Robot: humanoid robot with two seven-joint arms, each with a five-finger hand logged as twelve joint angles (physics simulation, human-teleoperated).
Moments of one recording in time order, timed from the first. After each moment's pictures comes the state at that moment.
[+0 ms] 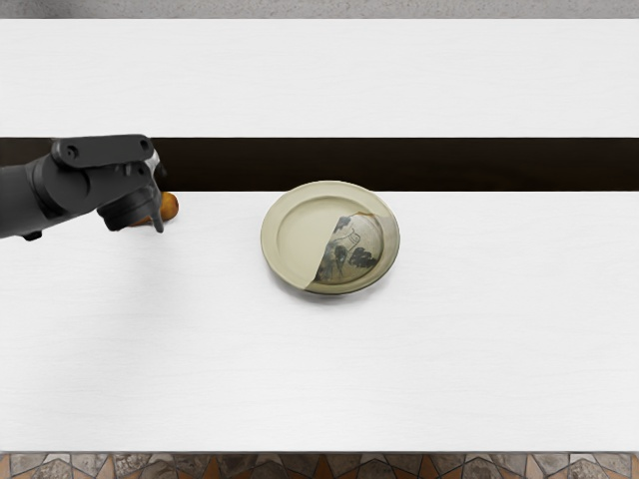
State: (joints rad) left arm -1.44 0.21 0.55 -0.85 0.38 0.22 0.61; right arm -0.04 0.00 -0.06 0.13 0.04 0.06 -0.09
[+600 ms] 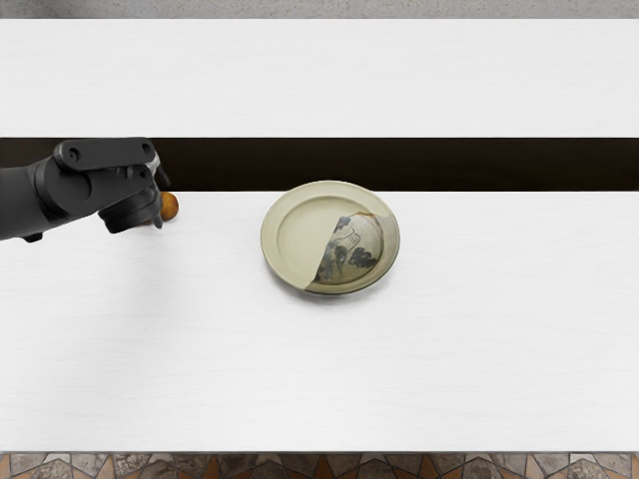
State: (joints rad) left arm -1.44 0.21 0.56 -0.86 0.38 0.23 0.61; right arm -0.04 0.00 -0.06 0.13 0.04 0.06 -0.09
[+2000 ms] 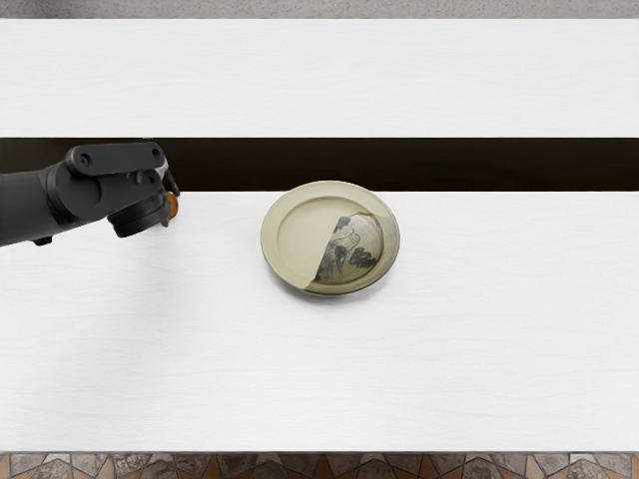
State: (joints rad) left arm -1.43 0.19 0.56 -0.85 0.39 0.23 0.61; right arm -0.04 0.00 -0.06 0.13 0.04 0.06 -0.09
